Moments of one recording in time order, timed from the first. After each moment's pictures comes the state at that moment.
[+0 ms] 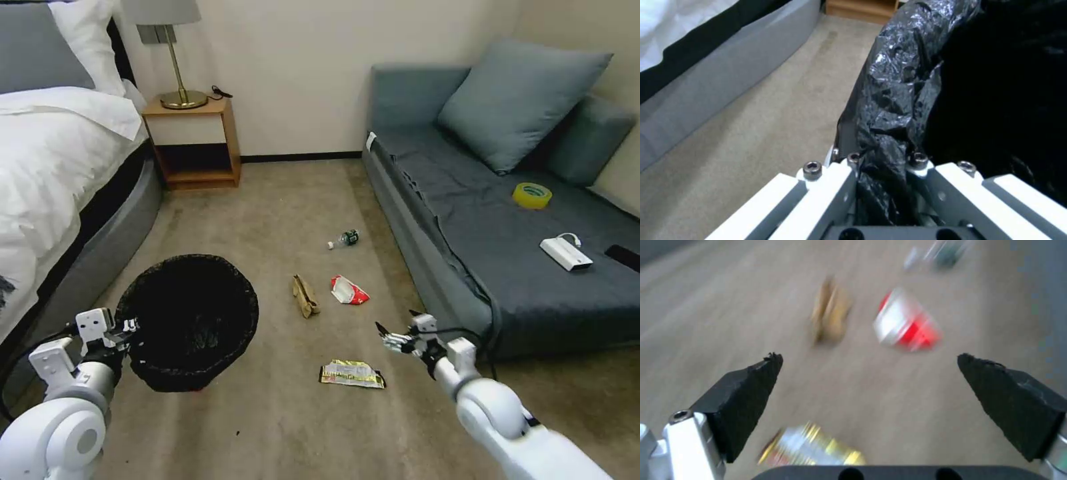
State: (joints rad) left arm 1.55 -1.16 -0.85 -2.24 -0.74 0.55 -0.35; right arm -1.03 0.89 -0.01 1.62 0.71 -0.25 -0.04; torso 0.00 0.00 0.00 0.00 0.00
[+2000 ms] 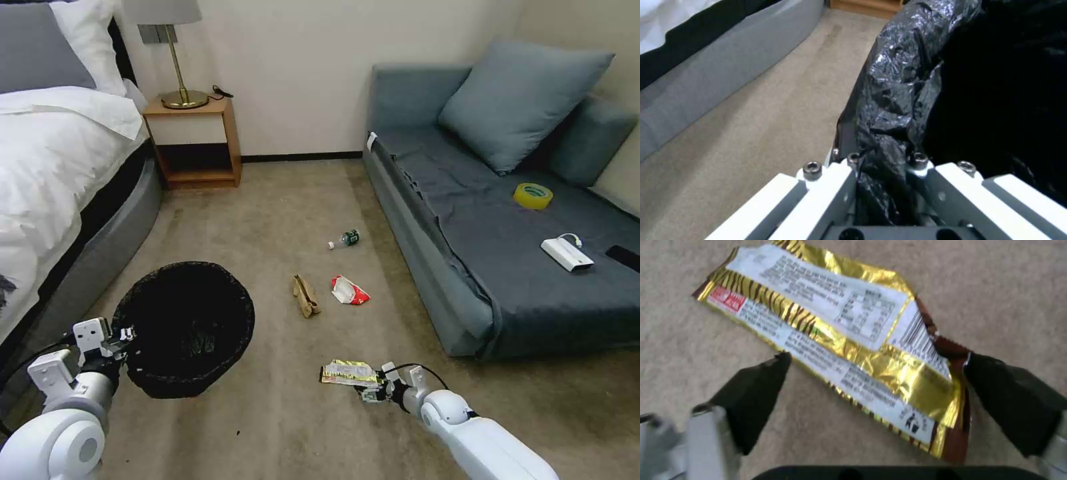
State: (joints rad) left arm 1.59 -1.20 -0.86 -2.20 -0.69 0.50 -0.30; right arm -0.90 1.14 -0.15 1.02 0.56 -0.21 -0.24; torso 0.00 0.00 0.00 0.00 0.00
